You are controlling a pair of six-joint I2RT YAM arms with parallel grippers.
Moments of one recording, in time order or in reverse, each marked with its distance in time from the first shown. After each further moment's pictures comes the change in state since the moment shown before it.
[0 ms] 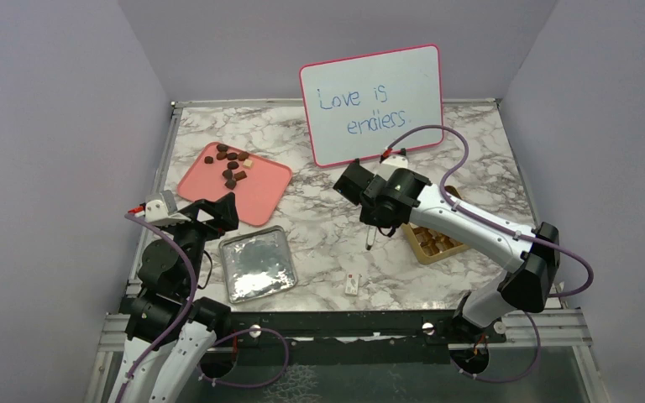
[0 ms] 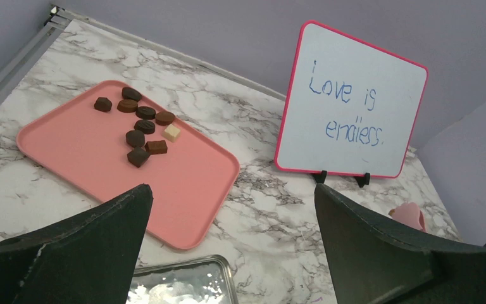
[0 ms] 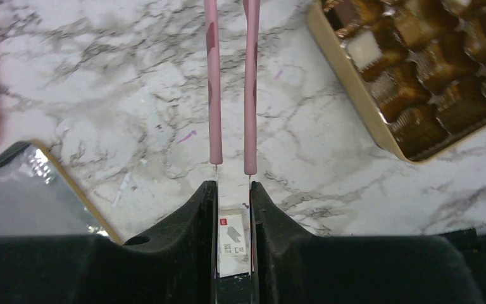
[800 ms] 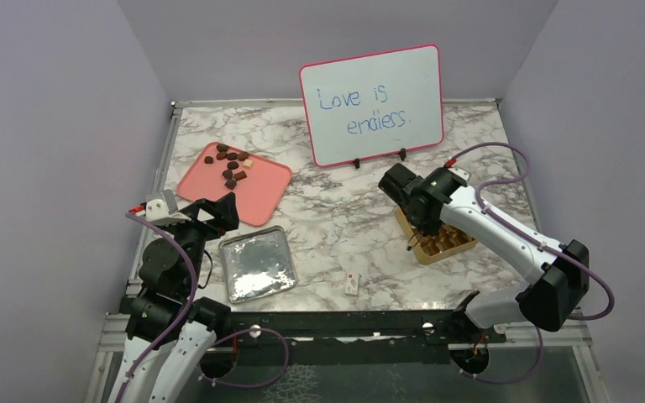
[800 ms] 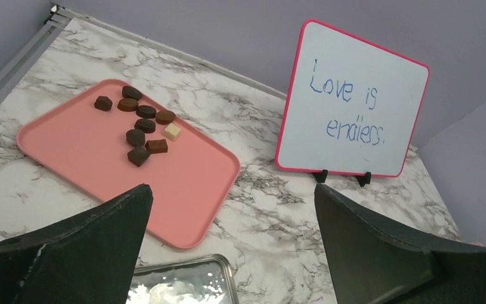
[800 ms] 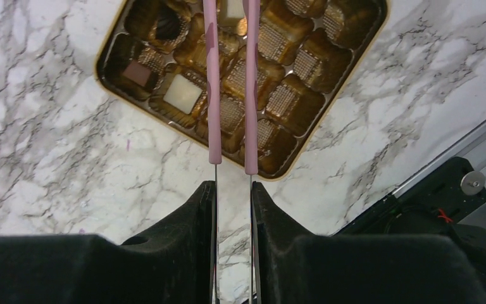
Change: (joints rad) left arm 0.000 0.007 0.000 0.000 0.000 0.000; right arm -0.240 -0.154 -0.205 -0.232 0.100 0.270
